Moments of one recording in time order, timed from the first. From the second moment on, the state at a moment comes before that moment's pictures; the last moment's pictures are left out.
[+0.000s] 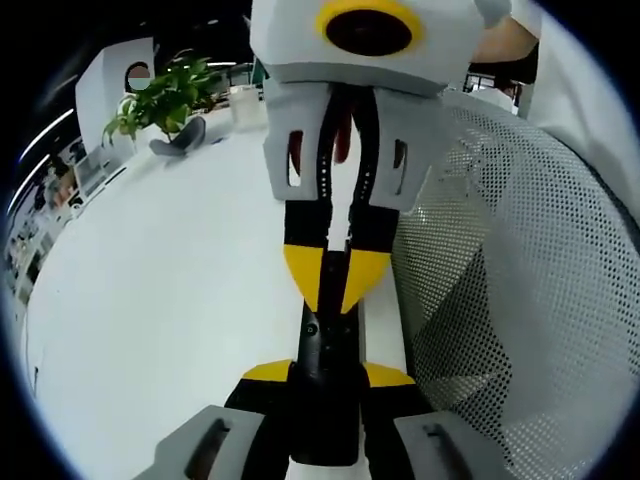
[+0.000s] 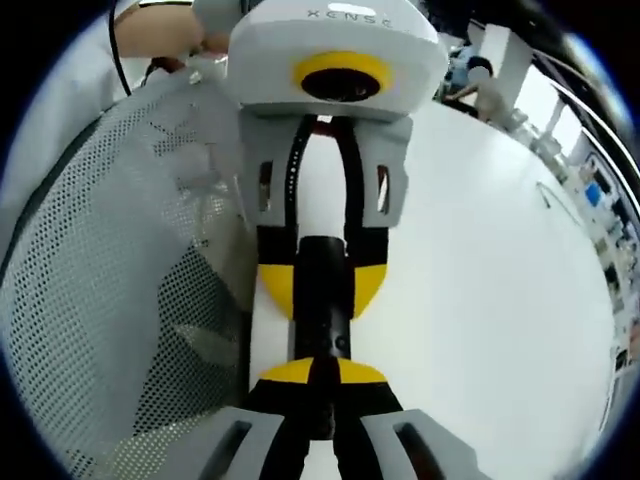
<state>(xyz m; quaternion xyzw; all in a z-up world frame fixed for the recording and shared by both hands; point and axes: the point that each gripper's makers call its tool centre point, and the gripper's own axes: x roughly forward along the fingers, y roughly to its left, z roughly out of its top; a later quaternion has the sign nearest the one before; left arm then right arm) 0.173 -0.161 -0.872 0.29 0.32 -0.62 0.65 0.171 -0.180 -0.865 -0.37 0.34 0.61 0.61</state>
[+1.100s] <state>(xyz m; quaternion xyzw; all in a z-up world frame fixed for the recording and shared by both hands) 0.172 -0.161 -0.872 0.29 0.32 -0.63 0.65 0.168 -0.186 -0.866 -0.39 0.37 0.59 0.61</state>
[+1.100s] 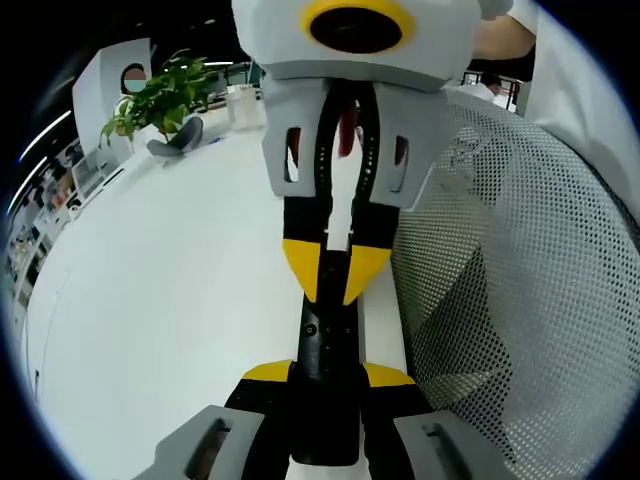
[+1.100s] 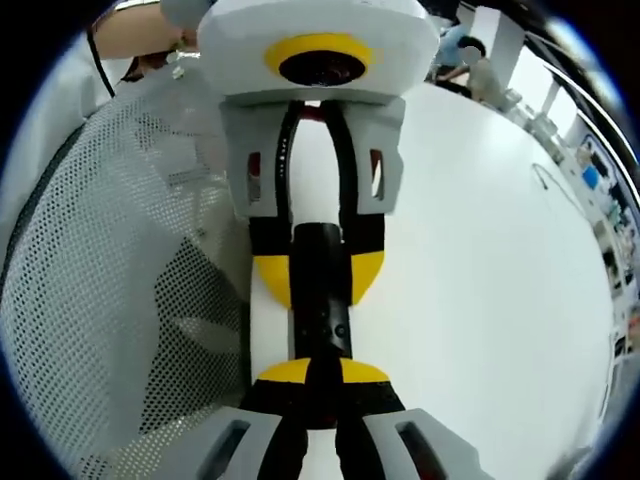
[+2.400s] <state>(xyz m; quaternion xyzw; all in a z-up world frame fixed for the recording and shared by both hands) 0.173 -0.161 -0.872 0.29 0.32 -0.62 0.65 0.170 -0.191 -0.865 -0.36 0.37 0.57 0.64</state>
